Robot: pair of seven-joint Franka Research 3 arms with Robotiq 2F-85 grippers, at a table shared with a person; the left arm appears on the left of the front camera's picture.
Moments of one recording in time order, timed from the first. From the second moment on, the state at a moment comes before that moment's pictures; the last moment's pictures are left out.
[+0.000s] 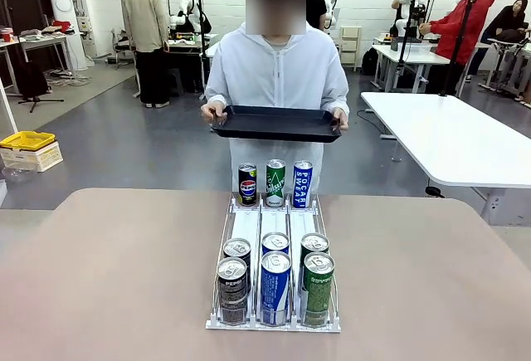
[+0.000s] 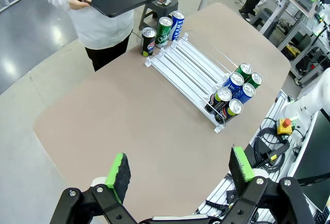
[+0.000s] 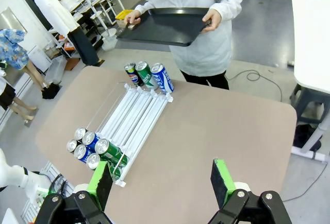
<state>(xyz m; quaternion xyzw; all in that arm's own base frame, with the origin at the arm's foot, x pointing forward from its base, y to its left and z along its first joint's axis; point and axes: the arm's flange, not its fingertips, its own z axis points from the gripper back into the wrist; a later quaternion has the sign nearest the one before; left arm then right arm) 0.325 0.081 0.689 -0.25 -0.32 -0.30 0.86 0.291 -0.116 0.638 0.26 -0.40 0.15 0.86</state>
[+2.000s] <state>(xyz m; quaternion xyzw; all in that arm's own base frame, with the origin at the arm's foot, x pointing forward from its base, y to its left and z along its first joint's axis) 0.325 0.081 0.689 -0.25 -0.32 -0.30 0.86 0.291 -0.116 0.638 0.26 -0.40 0.15 0.86</state>
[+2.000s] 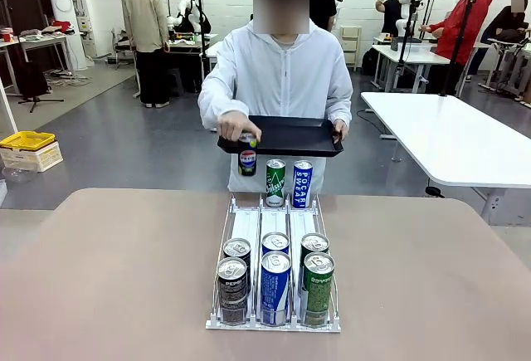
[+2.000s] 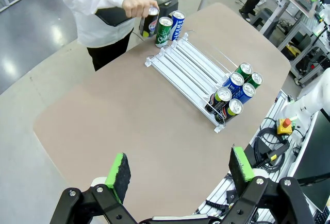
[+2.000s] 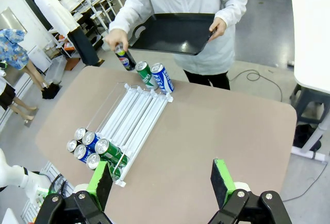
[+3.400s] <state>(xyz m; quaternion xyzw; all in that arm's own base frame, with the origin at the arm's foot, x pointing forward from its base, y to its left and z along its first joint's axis) 0.325 0.081 0.689 -0.25 -0.32 -0.30 0.86 0.291 -0.116 0.638 0.26 -0.40 0.15 0.86</state>
